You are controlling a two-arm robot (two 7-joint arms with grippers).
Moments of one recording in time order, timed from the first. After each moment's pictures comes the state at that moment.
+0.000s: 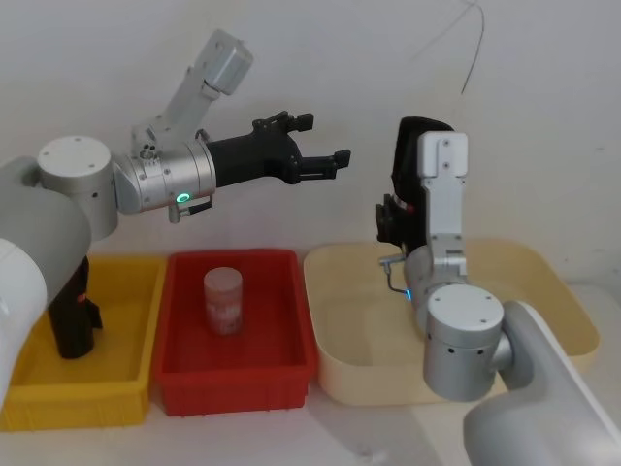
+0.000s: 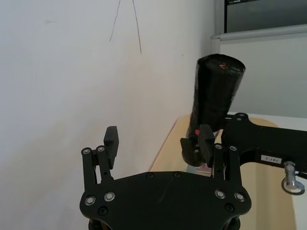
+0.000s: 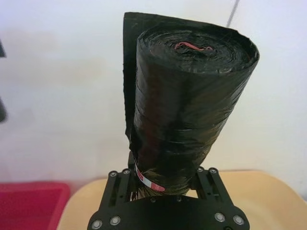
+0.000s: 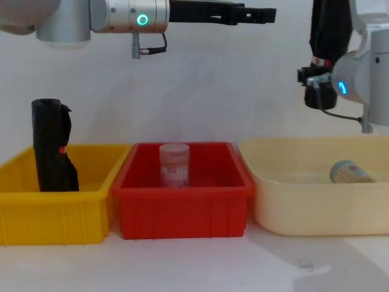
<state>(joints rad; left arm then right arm) -1.41 -0.10 0.66 -0.07 -0.53 -0.32 -1.01 0.59 -0.05 -0.23 -1.24 0.00 0.28 -0.26</state>
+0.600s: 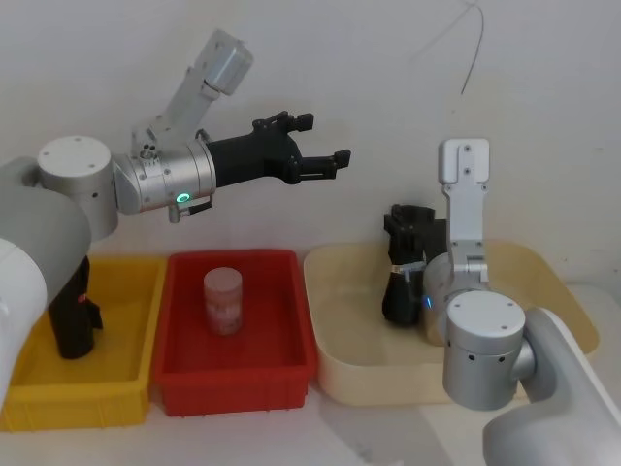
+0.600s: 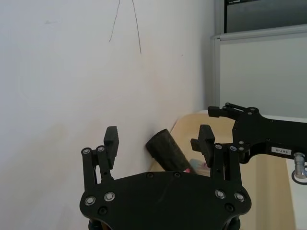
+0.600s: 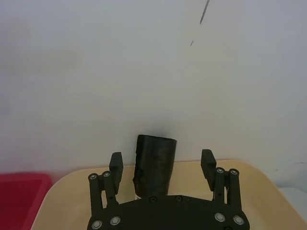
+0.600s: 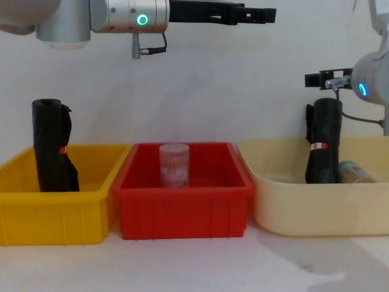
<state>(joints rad) -1.41 -0.10 0.66 -0.07 -0.53 -0.32 -1.01 0.55 -0.02 -0.22 -1.32 -0.01 0.35 -0.27</state>
